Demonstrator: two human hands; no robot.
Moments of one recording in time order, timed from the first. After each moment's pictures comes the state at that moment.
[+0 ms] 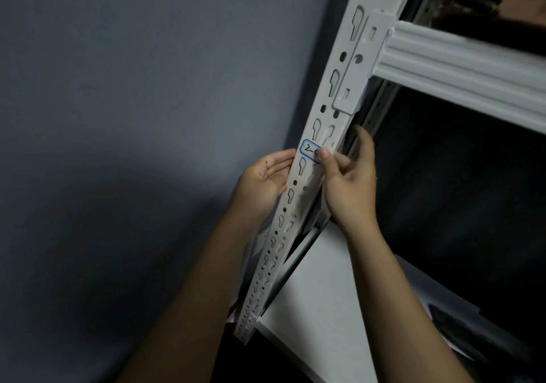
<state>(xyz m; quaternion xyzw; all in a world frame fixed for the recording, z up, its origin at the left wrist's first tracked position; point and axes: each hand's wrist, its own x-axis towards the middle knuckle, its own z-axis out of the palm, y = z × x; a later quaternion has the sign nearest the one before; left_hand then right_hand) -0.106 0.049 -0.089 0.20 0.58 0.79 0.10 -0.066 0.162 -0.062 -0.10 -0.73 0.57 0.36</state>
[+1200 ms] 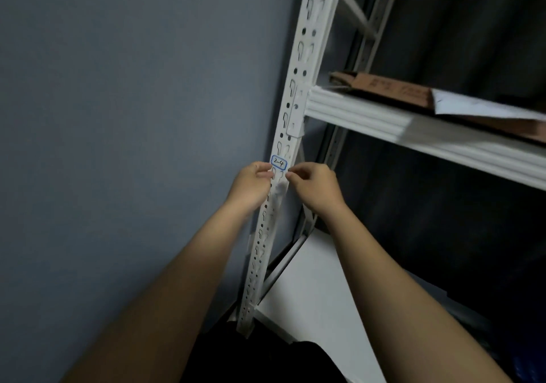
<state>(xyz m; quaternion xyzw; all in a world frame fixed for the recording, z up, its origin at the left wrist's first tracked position) -0.038 0.031 -0.032 0.16 0.75 0.64 0.03 0.015 0.149 -0.010 -0.13 -0.91 0.33 0.23</state>
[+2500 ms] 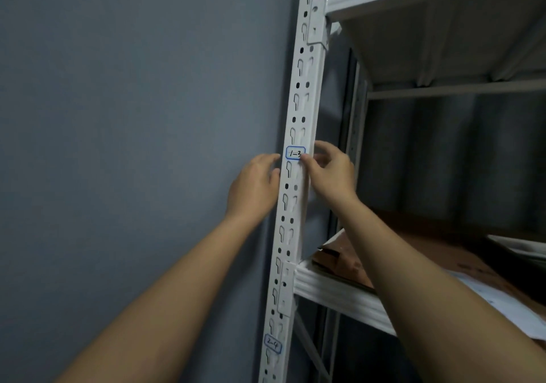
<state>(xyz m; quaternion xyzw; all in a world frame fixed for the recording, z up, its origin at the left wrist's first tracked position) -0.111 0.050 0.238 0.32 0.75 0.44 -0.37 -0.062 0.176 0.267 0.00 -0.77 0.37 0.51</state>
